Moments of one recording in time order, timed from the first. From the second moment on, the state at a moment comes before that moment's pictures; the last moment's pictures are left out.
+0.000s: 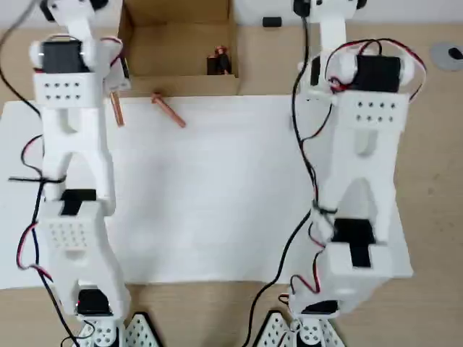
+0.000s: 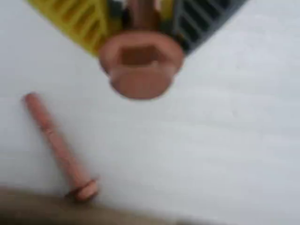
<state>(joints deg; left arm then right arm) -4.0 28.0 -64.6 100.5 0.5 -2.9 8.0 -41.0 94.9 0.1</state>
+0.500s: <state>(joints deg) 6.7 -16.4 -34.5 100.5 -1.7 -11.3 -32.0 -22.1 101.7 0.8</state>
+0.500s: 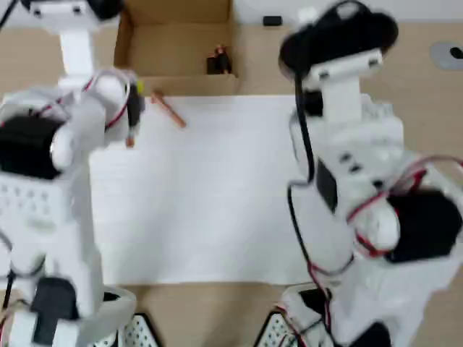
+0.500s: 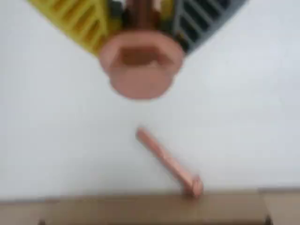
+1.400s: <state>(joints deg) 6.7 -81.7 22.8 72.2 -13.3 -42.2 -103.3 89.8 27.8 3.2</state>
